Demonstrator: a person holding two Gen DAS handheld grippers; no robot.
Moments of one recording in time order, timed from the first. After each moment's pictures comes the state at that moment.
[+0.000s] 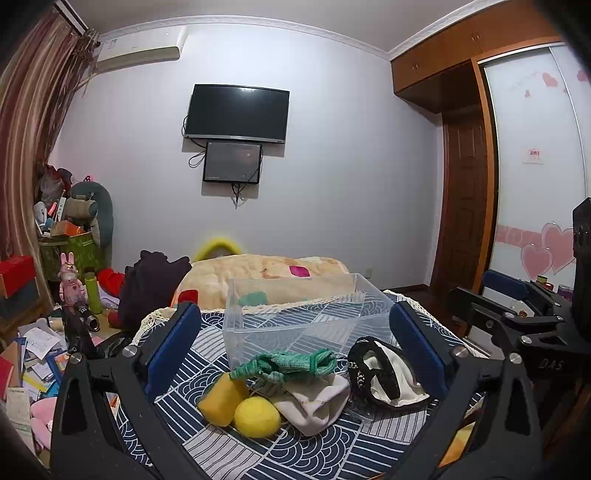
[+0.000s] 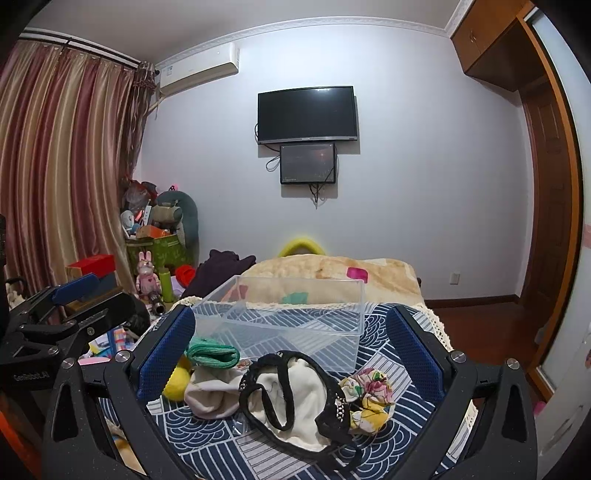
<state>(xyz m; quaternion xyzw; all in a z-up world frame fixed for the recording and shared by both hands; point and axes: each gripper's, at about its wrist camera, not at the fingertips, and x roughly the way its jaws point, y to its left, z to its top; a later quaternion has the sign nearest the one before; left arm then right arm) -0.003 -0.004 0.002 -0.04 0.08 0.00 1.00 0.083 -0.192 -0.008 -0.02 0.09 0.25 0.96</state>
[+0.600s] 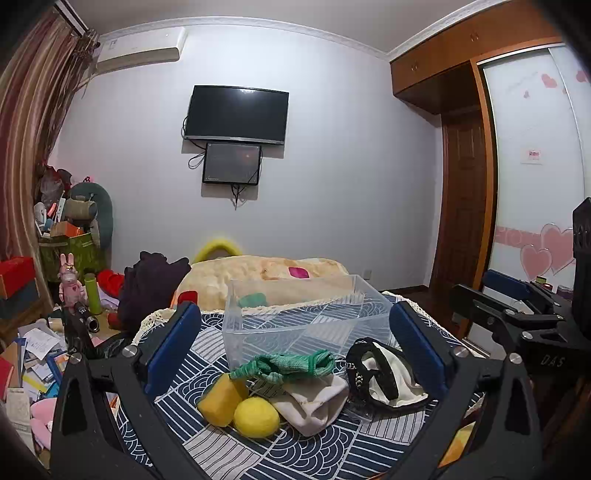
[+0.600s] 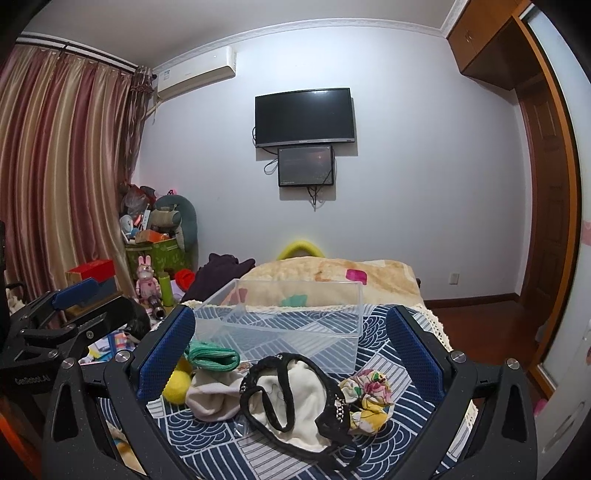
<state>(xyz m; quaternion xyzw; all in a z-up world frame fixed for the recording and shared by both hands) -0.005 -0.003 0.004 -0.04 0.08 0.00 1.00 0.079 -0.194 -0.006 -0.01 0.09 0.25 0.97</state>
